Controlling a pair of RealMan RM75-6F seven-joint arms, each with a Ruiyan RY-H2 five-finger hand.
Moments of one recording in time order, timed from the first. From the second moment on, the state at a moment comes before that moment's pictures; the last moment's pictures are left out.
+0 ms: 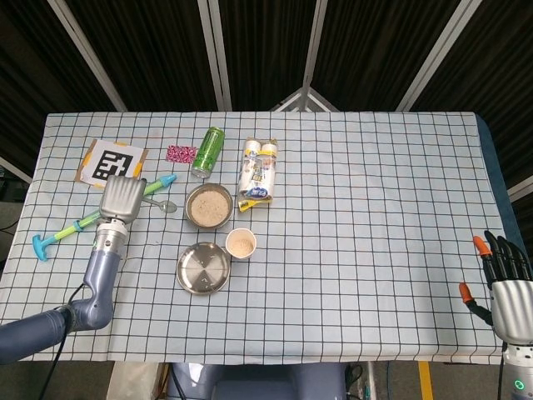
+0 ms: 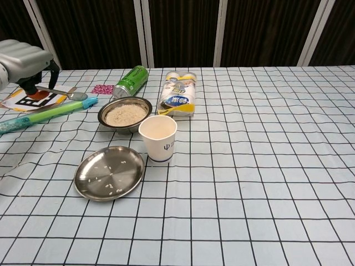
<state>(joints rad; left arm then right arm) -0.79 -1.54 -0.22 -1.28 0.83 1.07 0.86 0.04 -1.23 0.09 -1.40 -1.60 1.67 0.05</state>
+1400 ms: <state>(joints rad) -1.09 -1.83 -0.06 -0.71 1.11 0.92 1.16 0.03 -1.24 0.09 -1.40 -1.60 1.69 0.04</state>
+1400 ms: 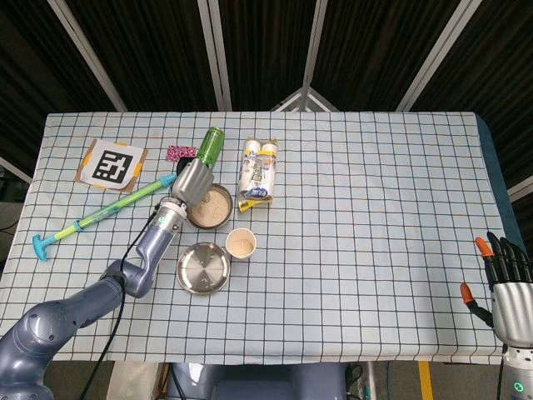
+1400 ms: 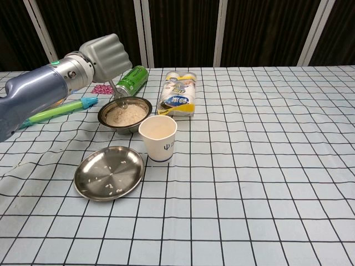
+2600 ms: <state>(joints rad) -1.04 -1.85 -0.06 -0.74 1.22 0.89 1.14 0.03 -1.24 0.09 -1.41 -1.60 1.69 0.02</state>
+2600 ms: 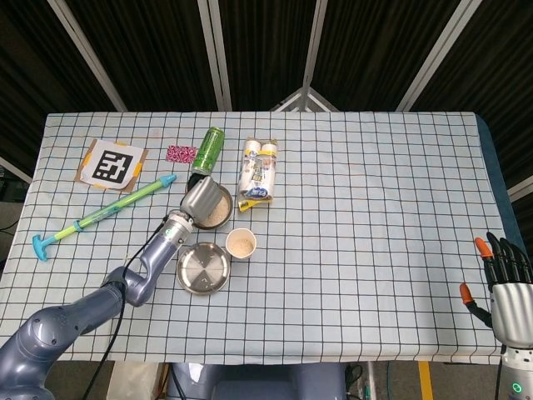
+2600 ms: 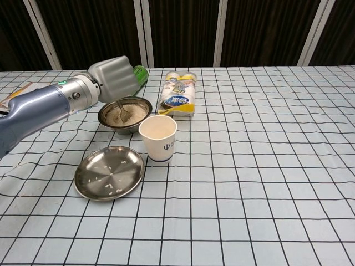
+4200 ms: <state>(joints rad) -0.96 -1.87 -0.25 -0.98 0.76 1.09 1.23 0.03 -1.24 0.09 -1.42 -1.60 1.68 0.02</state>
